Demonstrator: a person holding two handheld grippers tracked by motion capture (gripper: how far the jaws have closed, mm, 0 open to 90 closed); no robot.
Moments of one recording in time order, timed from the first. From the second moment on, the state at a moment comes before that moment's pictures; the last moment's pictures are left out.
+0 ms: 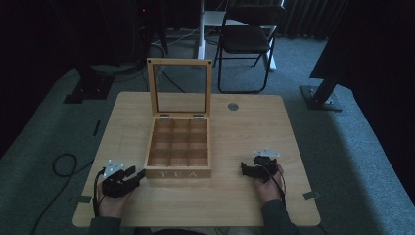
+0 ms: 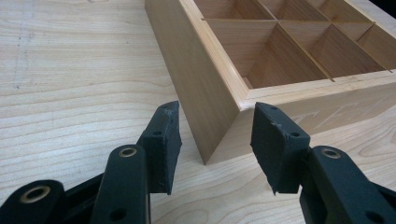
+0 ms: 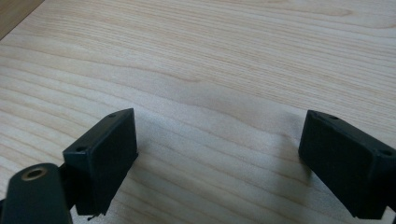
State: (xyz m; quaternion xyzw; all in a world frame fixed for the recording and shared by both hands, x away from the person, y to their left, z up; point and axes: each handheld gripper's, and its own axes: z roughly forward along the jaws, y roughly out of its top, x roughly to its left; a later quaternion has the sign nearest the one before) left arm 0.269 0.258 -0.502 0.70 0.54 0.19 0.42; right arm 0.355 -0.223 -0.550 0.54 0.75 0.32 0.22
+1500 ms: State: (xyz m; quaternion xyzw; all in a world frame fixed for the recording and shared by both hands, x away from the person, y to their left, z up) left arm 0.282 0.260 -0.479 0.72 0.52 0.20 0.42; right arm 0.361 -0.198 -0.504 0.49 0.78 0.34 0.20
